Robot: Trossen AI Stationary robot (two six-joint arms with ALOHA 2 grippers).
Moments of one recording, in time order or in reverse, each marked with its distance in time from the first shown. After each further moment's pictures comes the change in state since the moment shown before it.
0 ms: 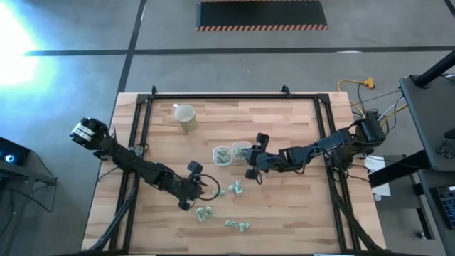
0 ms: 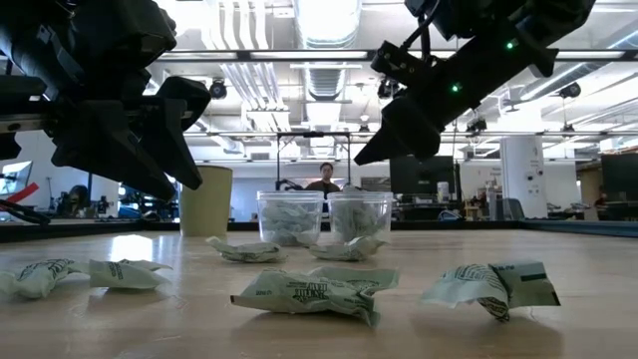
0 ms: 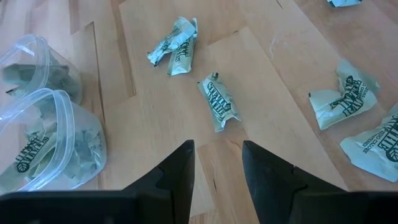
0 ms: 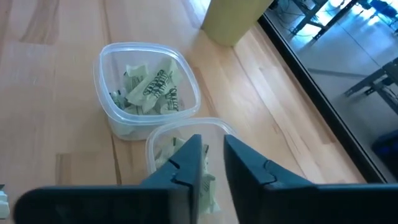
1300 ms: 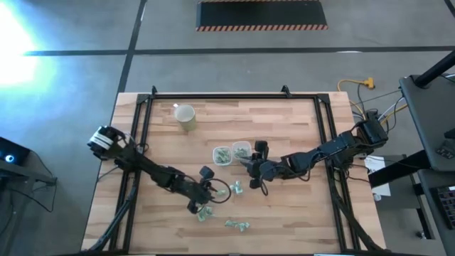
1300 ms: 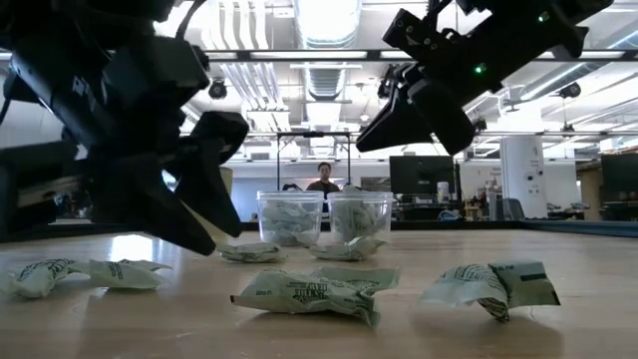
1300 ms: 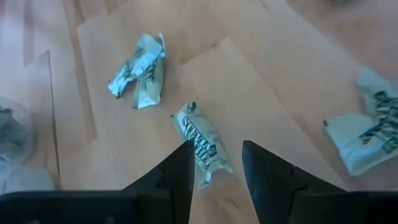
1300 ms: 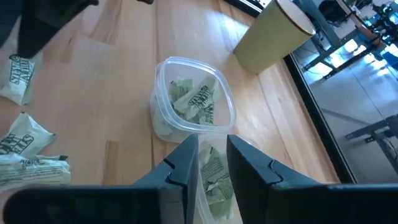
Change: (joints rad) left arm 0.054 0.246 0.030 0.279 0.103 0.158; right arm 0.099 -0.019 0.008 -0.009 0.000 -0.155
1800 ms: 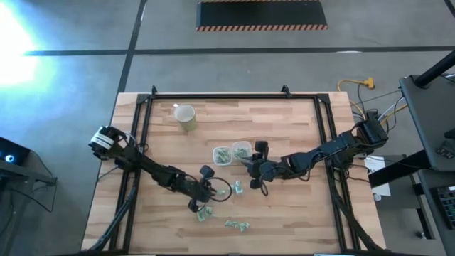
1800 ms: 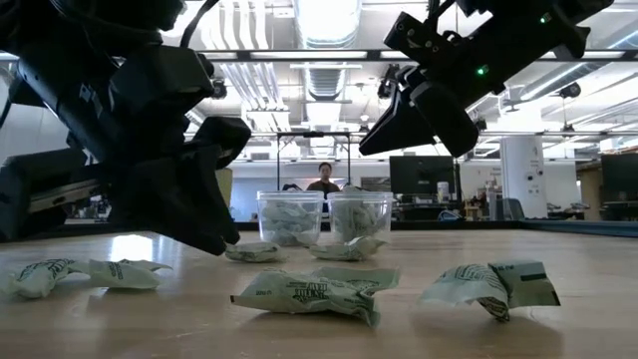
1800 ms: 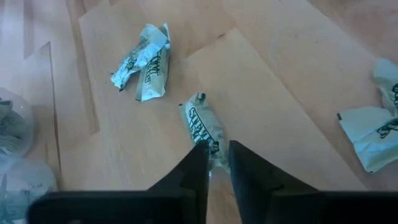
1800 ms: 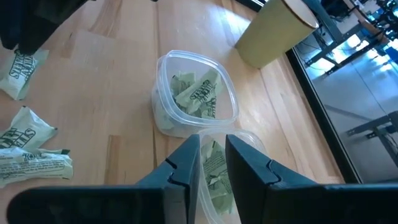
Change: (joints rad) left arm 0.014 0.009 -0.001 -0.001 0.000 -0.001; right arm 0.002 0.000 0.000 -0.023 0.000 0.020
